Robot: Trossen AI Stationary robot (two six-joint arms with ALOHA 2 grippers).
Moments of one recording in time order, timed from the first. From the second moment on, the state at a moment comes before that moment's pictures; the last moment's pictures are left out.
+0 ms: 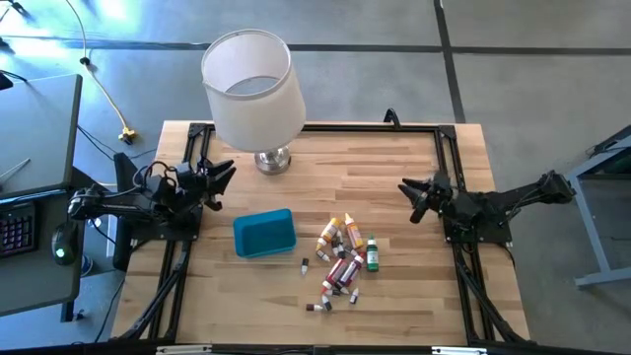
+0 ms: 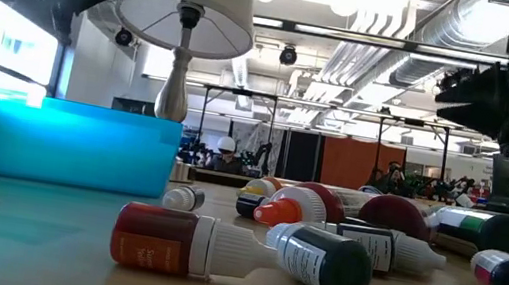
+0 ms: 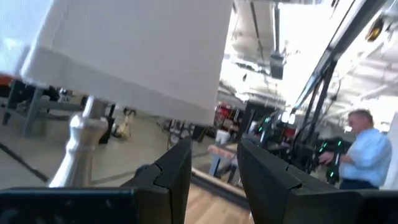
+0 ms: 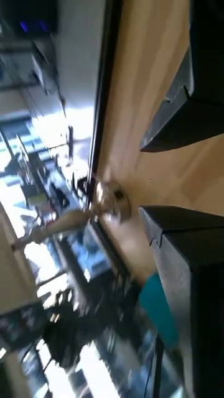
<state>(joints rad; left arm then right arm) -0.03 0.06 0.04 0.48 -0.49 -0.14 0.26 0.18 0.02 0.11 0.79 0.48</state>
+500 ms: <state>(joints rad) -0.03 0.06 0.12 0.51 -0.49 -0.16 0.26 0.80 0.52 -0.36 0.44 1.00</state>
